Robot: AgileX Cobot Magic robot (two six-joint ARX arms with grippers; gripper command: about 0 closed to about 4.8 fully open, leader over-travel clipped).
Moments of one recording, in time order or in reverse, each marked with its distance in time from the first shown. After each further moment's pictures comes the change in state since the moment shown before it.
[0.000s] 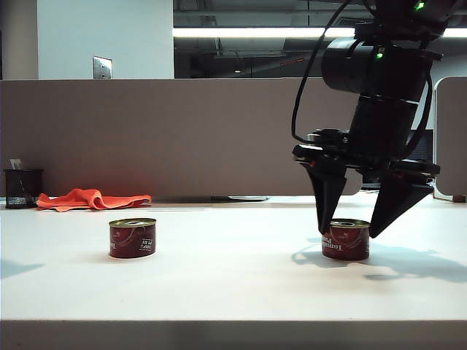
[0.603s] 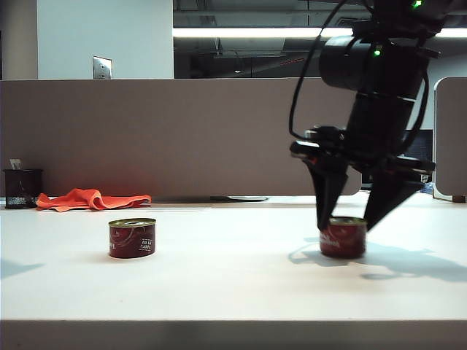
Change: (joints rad) left arm 0.000 0.000 0.000 0.000 -0.002 0.006; right arm 0.007 0.001 0.016 -0.003 -0.004 0.001
